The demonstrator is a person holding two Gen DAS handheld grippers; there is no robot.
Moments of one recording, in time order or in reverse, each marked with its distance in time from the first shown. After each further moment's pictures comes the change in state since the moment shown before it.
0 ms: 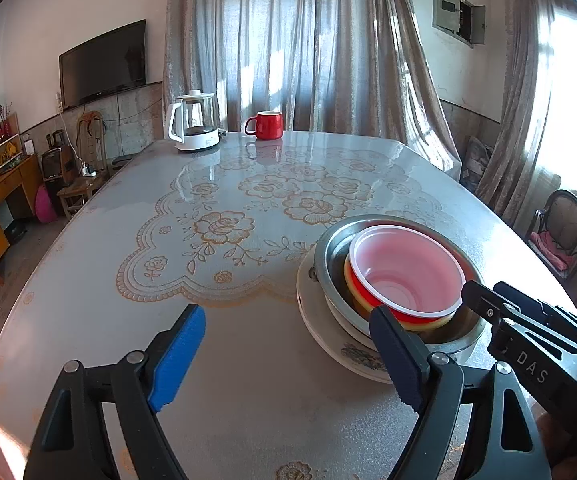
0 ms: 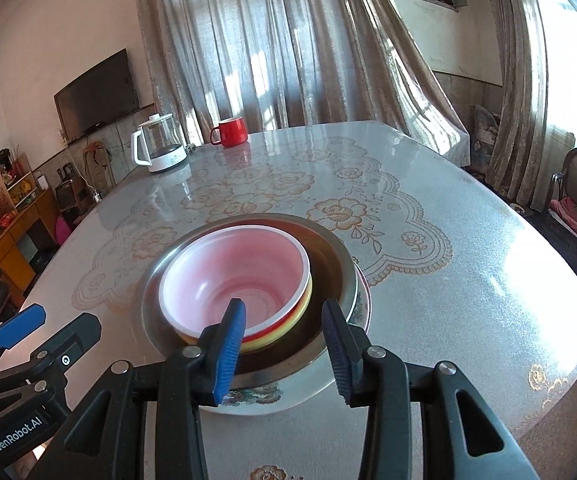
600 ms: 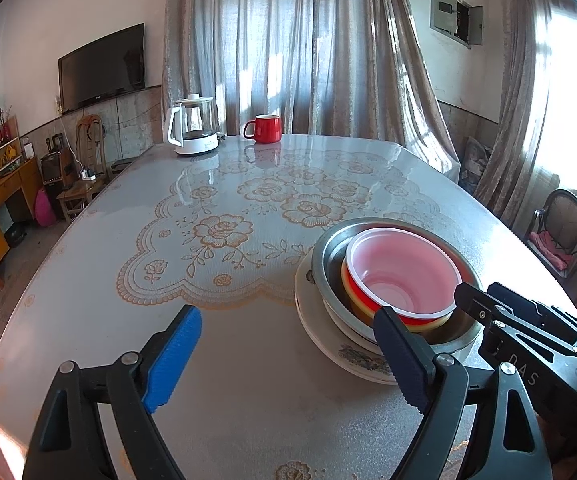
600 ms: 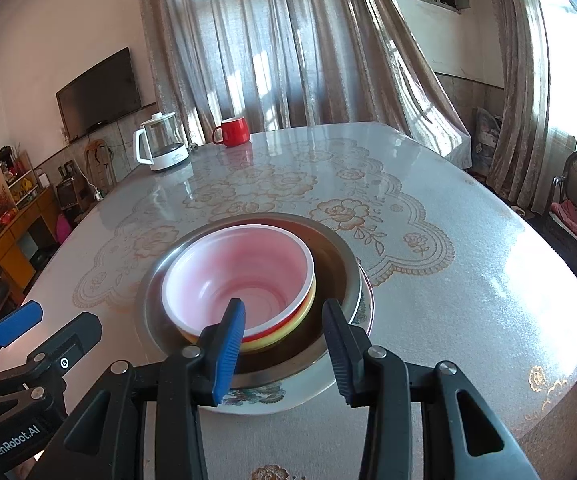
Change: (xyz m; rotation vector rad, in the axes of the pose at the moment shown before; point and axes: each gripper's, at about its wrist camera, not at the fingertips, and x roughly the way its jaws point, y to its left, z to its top) left arm -0.003 -0.002 0.000 0.007 -0.009 -0.001; right arm -0.001 0.004 0.000 -0.007 0.002 0.003
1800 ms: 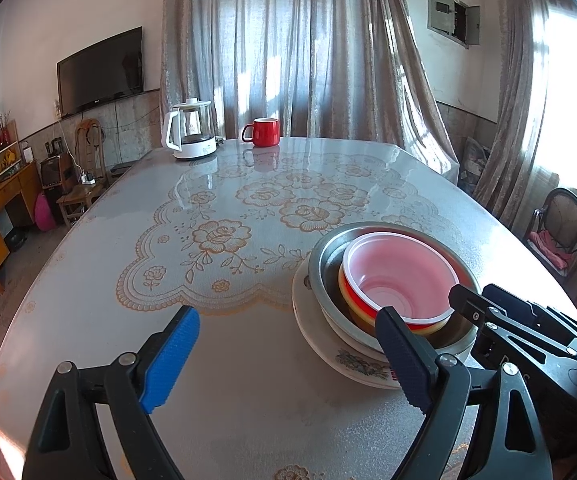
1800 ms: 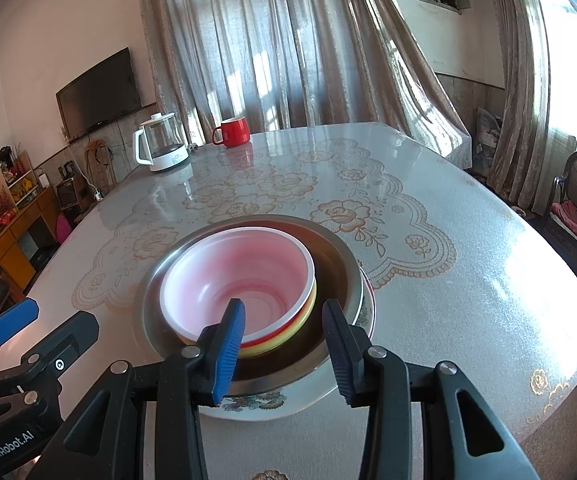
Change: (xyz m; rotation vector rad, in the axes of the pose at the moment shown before) left arm -0.001 -0.002 0.006 0.008 -0.008 -0.001; right arm 0.004 0.002 0.003 0.000 0.000 0.002
